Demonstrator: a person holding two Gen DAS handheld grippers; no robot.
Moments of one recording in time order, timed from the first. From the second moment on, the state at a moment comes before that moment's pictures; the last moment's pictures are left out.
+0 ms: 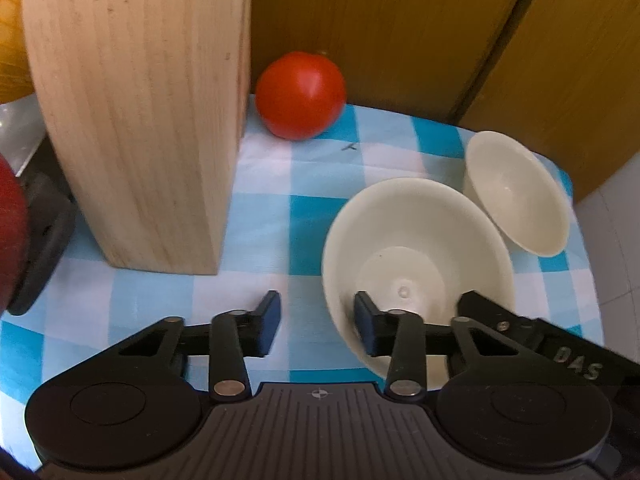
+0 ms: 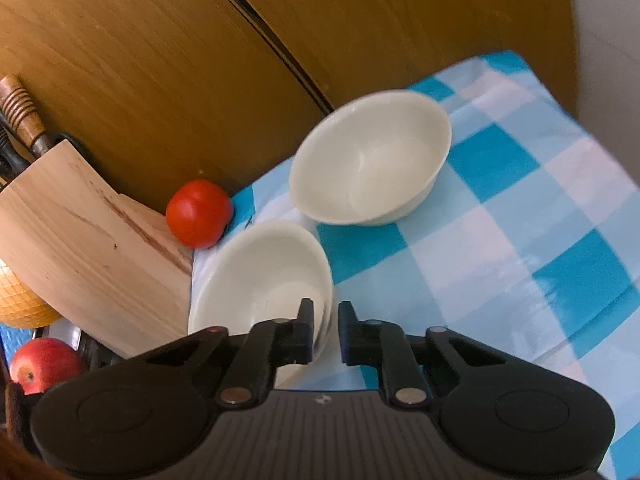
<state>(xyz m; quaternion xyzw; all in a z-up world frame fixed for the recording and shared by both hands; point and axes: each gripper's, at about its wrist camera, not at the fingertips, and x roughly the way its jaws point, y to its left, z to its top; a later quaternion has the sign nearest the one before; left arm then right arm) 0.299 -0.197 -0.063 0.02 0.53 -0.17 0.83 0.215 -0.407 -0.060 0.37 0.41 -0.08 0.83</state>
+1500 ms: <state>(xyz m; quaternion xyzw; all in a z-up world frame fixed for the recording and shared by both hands) 0.236 -0.183 -0.002 0.05 0.46 -0.18 0.87 0.167 -0.378 -0.009 0.35 0.39 -0.03 0.85</state>
